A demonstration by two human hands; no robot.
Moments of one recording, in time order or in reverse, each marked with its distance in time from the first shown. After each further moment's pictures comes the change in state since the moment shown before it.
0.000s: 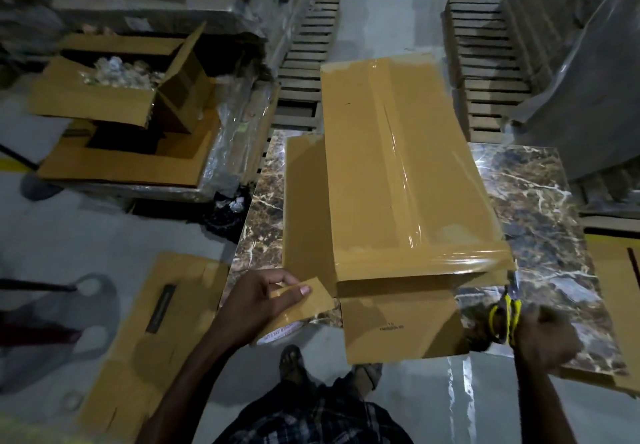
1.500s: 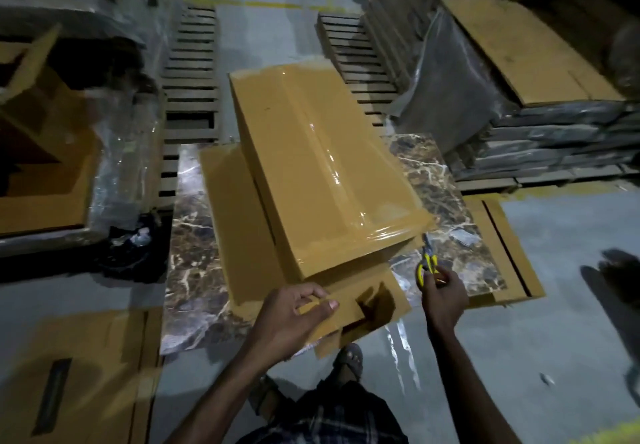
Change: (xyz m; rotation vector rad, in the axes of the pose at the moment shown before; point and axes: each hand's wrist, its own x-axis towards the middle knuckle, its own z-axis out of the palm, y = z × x) left_hand 0.020 -0.016 0.059 -0.121 -0.368 0.005; right_hand -0.100 -0.033 -0.009 0.155 0.079 0.030
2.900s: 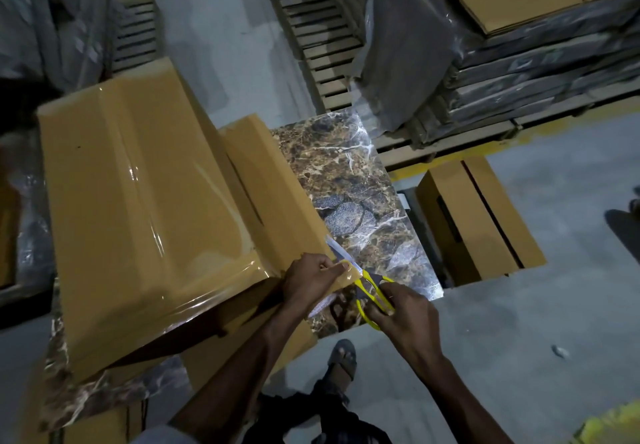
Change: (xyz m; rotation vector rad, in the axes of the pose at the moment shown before) left_hand 0.279 0.037 0.304 0.487 0.100 -0.171; right_hand 0.209 0.113 -0.084 -0.435 -0.506 -0.490
